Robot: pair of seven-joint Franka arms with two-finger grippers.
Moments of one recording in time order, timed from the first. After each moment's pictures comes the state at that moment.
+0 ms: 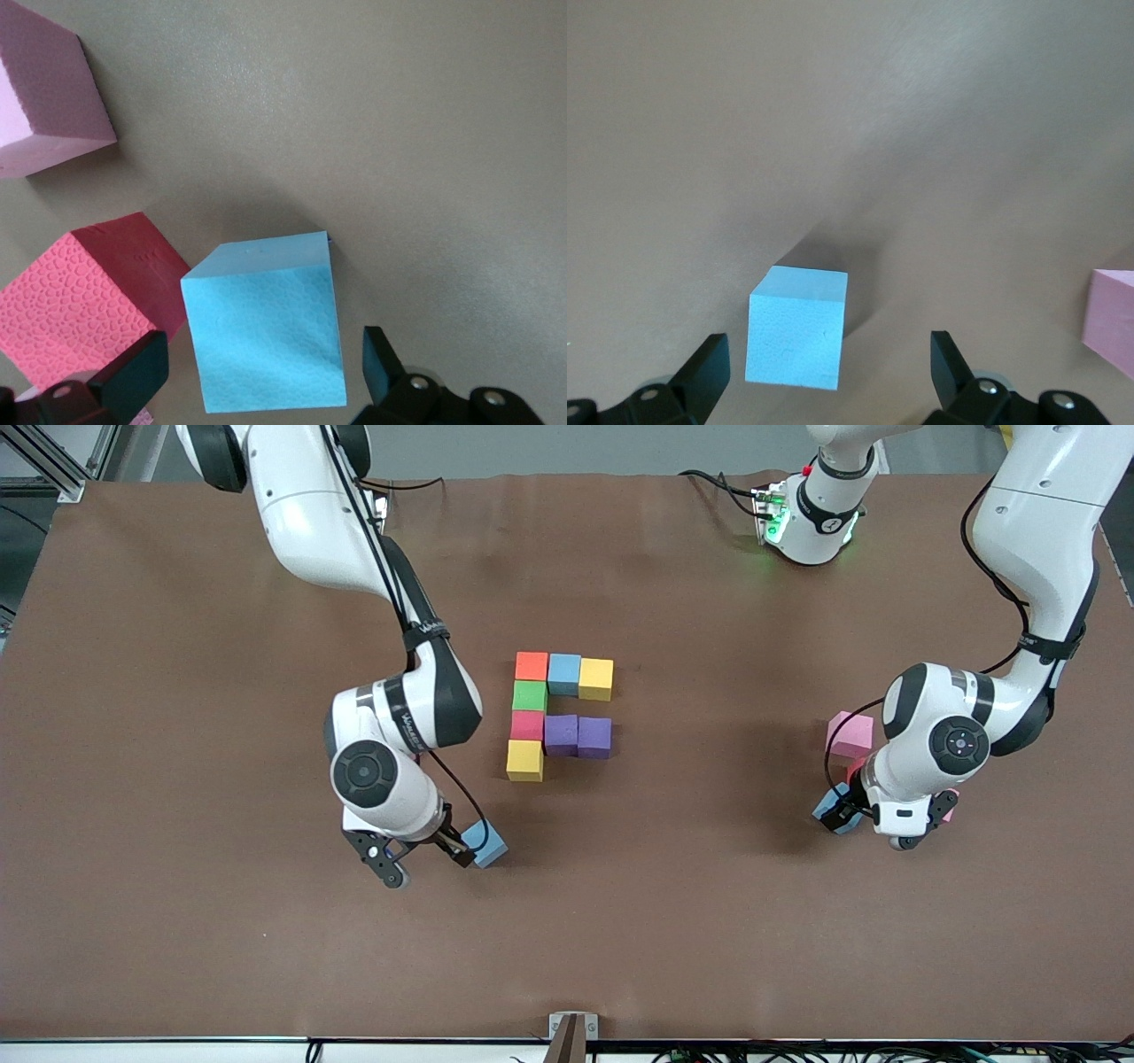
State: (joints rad) left arm 0.27 0.56 -0.38 -1.91 0.34 2.37 -1.02; right arm 0.71 0.89 -0.42 -1.17 0.37 1.99 1.08
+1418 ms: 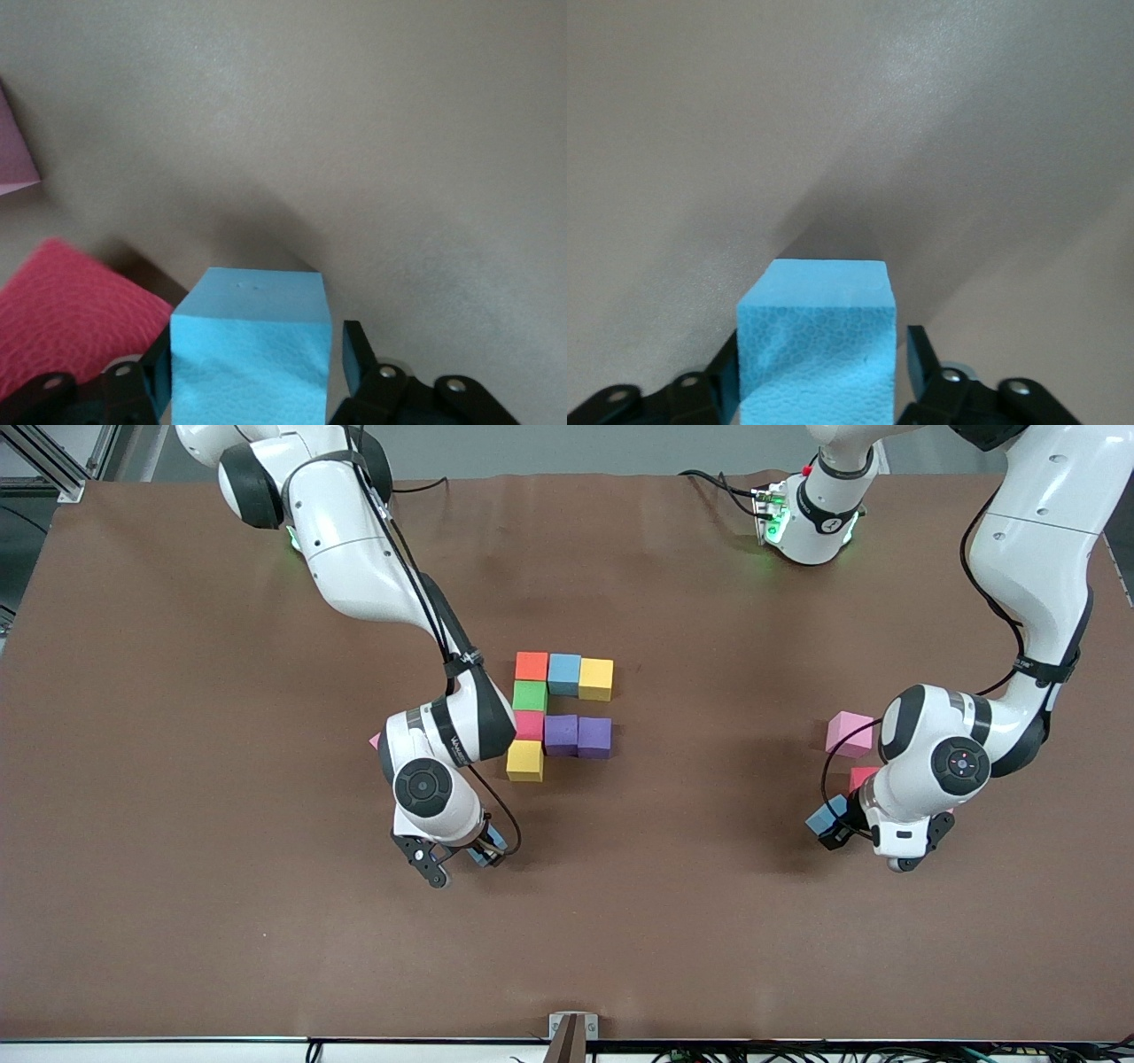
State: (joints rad) left arm 0.27 0.66 -0.39 -1.79 0.34 2.40 -1.02; right arm 0.71 1.00 -0.36 -1.13 0.37 2.09 1.14
